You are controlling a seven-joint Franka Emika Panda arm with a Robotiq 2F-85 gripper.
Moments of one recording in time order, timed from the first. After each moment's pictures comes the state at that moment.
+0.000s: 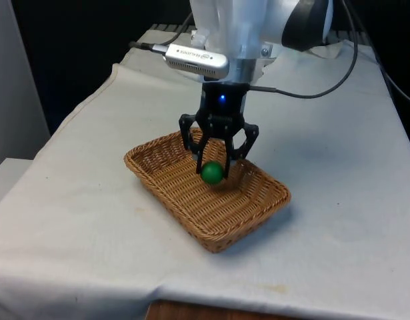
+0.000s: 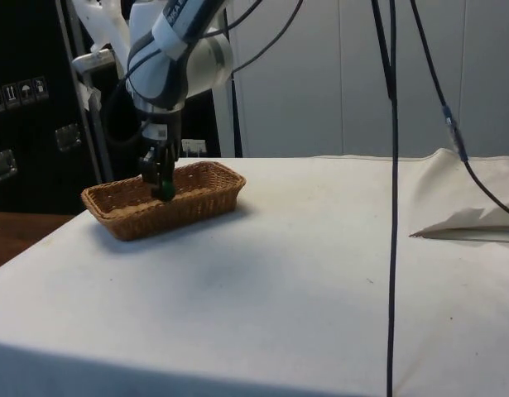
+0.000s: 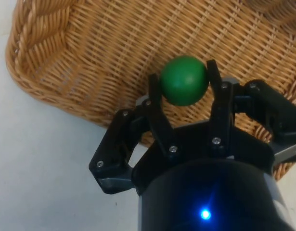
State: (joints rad) arm 0.37 0.75 -0.50 -1.71 0.37 2.60 -0.34
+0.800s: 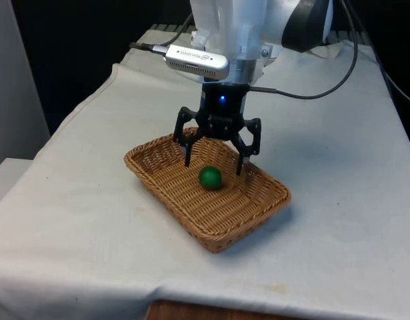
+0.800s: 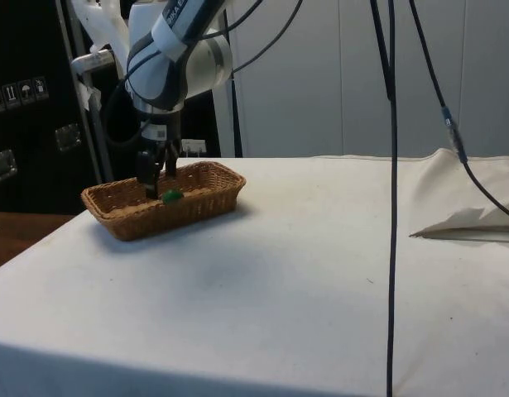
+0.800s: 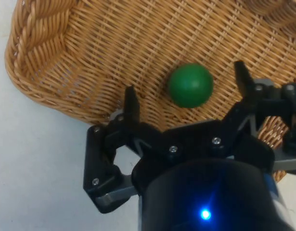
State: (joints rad) arm 0.37 0.75 -0.50 -1.71 0.37 2.60 -0.34
